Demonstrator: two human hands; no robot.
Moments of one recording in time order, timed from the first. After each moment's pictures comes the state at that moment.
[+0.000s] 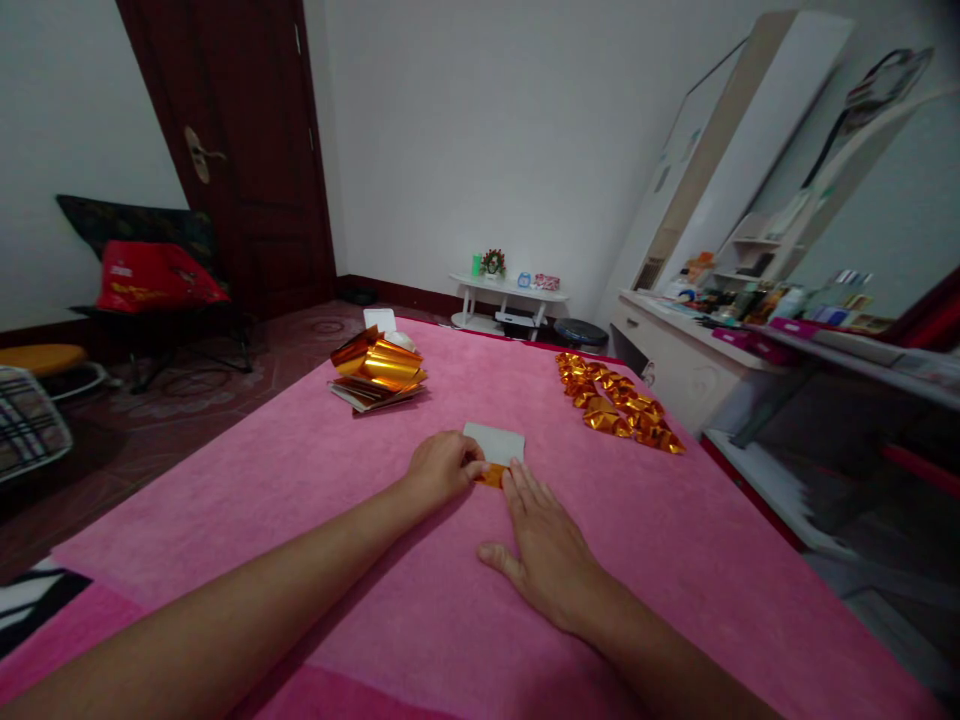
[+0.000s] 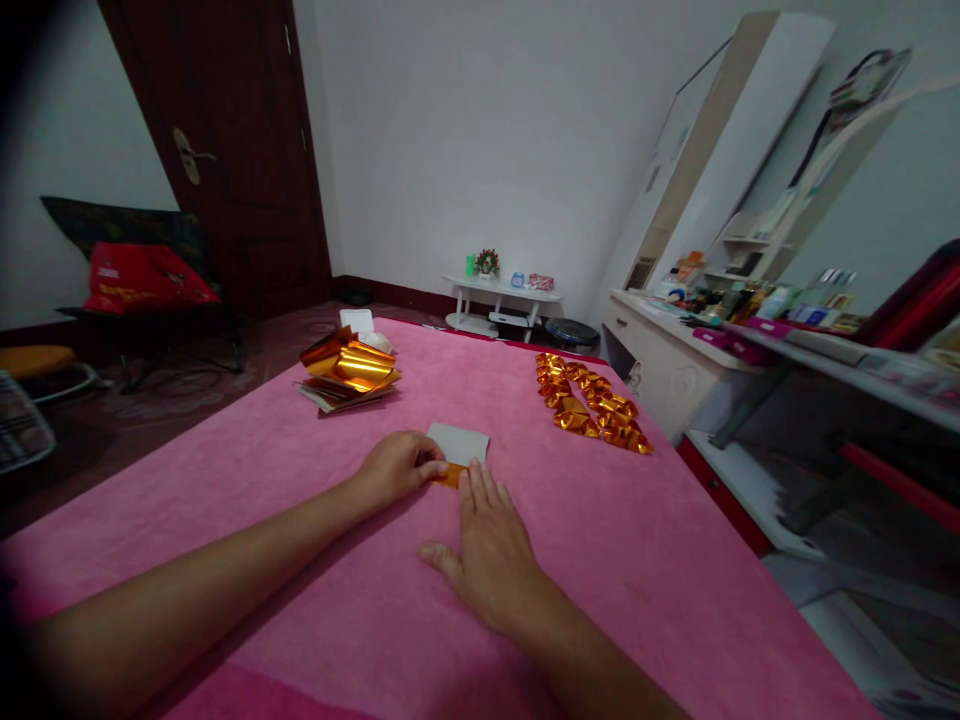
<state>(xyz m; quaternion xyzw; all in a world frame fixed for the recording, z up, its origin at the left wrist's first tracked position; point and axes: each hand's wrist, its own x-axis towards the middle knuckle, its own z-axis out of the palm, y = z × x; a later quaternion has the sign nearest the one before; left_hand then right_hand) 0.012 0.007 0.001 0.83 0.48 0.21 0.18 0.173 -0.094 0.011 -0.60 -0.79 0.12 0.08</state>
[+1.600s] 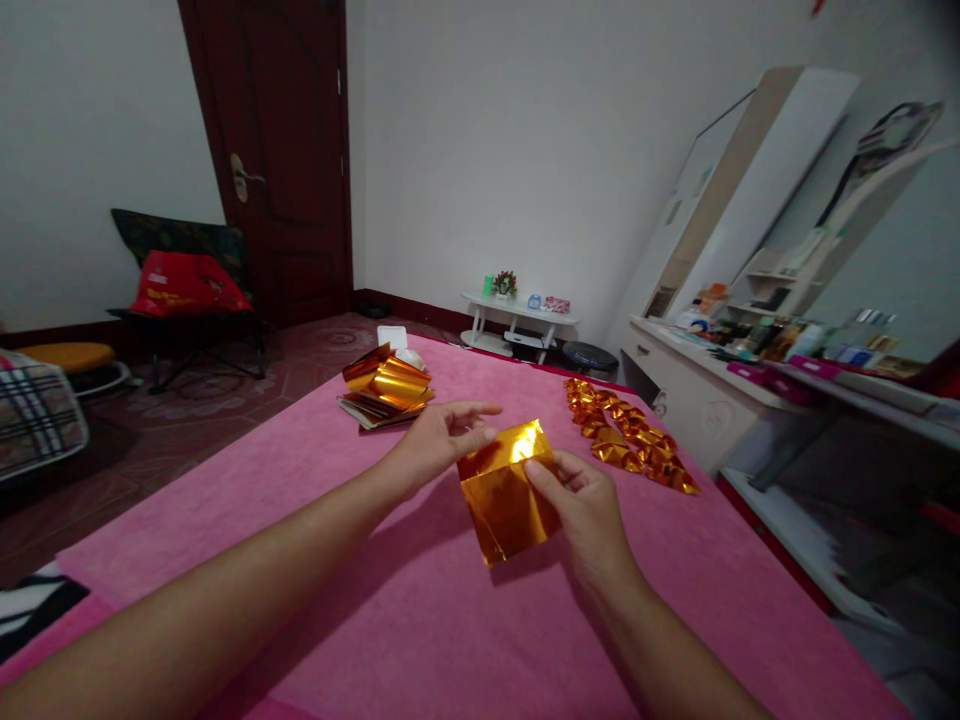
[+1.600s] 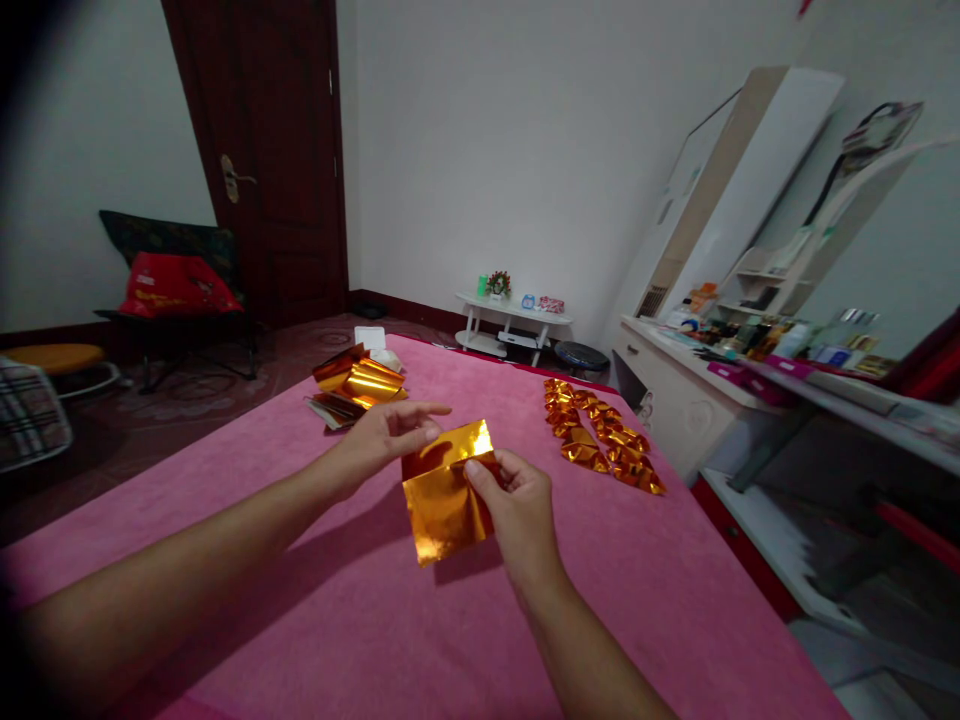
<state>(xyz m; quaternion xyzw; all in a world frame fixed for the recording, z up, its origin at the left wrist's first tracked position) -0.006 0.007 0.078 0.64 0.32 0.44 0.55 0.172 -0.053 0.059 -0.48 -0.53 0.41 0.57</state>
